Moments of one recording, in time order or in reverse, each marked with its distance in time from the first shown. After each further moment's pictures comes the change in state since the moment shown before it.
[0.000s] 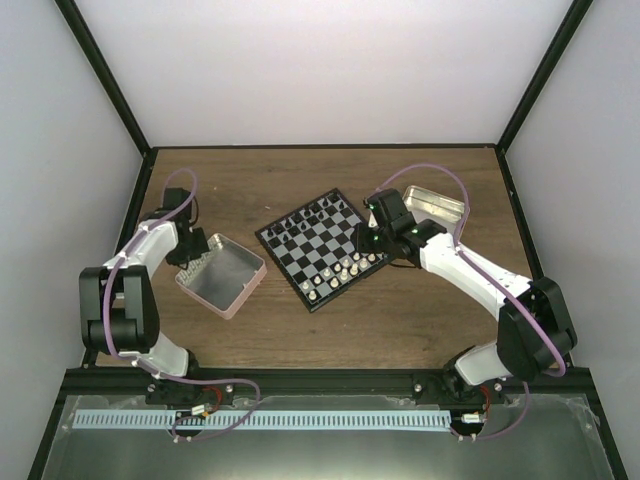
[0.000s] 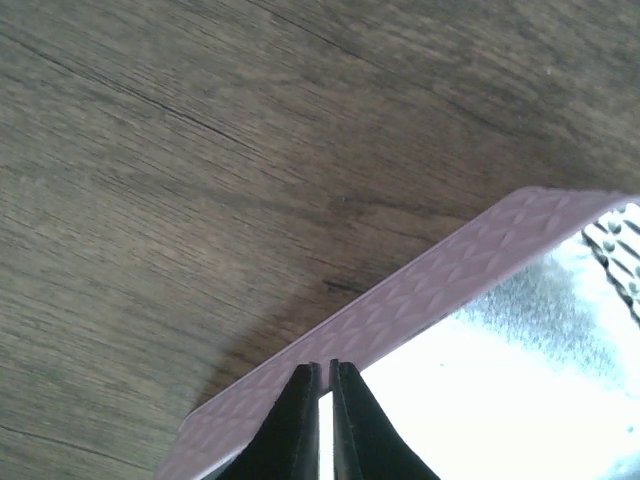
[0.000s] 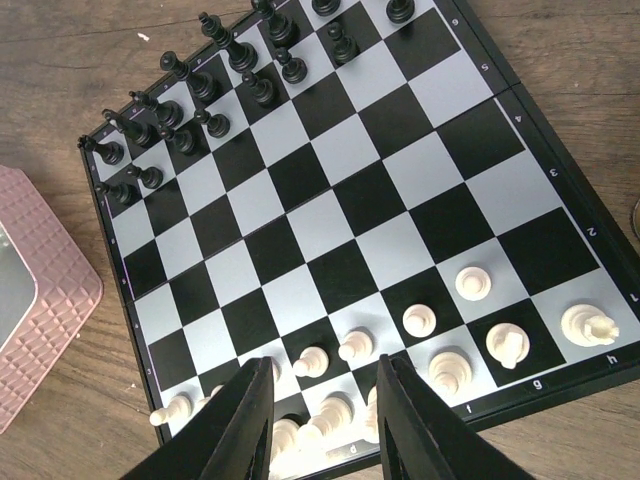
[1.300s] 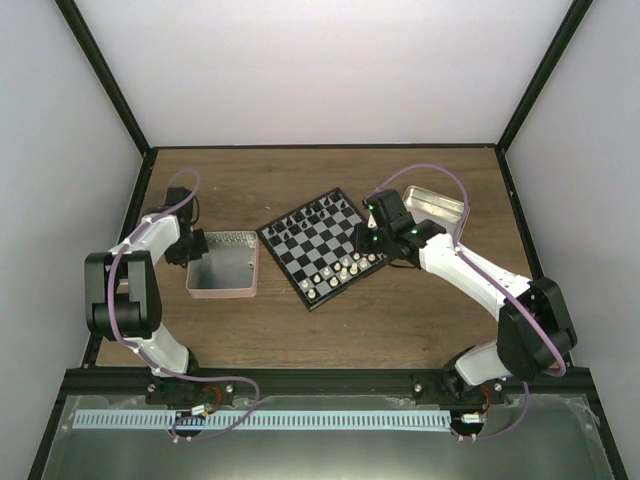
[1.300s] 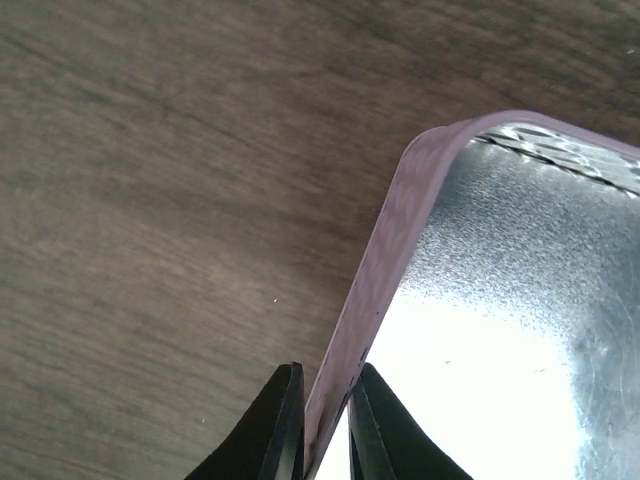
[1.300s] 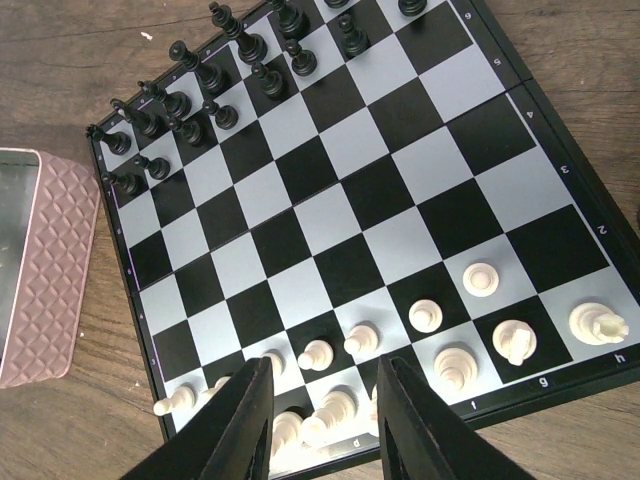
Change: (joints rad) left arm 0.022 0.094 0.048 -0.021 -0.007 0.035; right arm 0.006 0.000 0.000 0.001 0.000 0.007
